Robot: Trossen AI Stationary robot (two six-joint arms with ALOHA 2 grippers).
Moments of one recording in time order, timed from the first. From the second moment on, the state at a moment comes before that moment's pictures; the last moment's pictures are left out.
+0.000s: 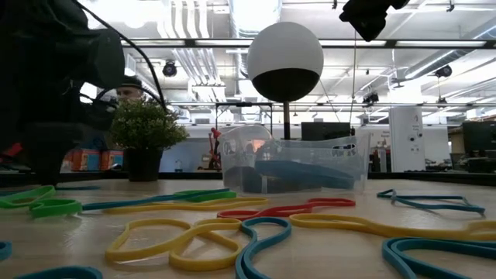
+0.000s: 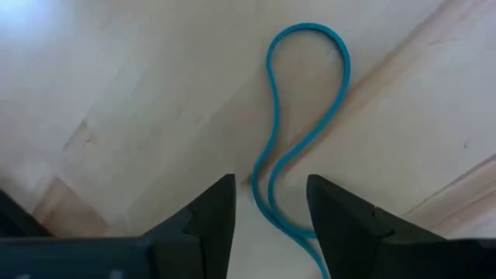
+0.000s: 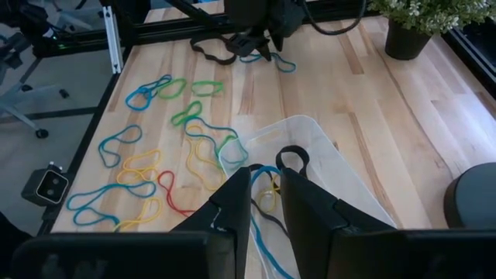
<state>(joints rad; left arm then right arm) -0.14 1.29 0.55 -0.85 -0.15 -0.93 0.04 0.99 0.93 -0.49 -0.06 0.17</state>
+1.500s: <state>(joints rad) -0.08 1.35 0.54 -0.82 -0.04 -0.88 0.04 0.99 0.93 -0.49 -0.06 0.21</state>
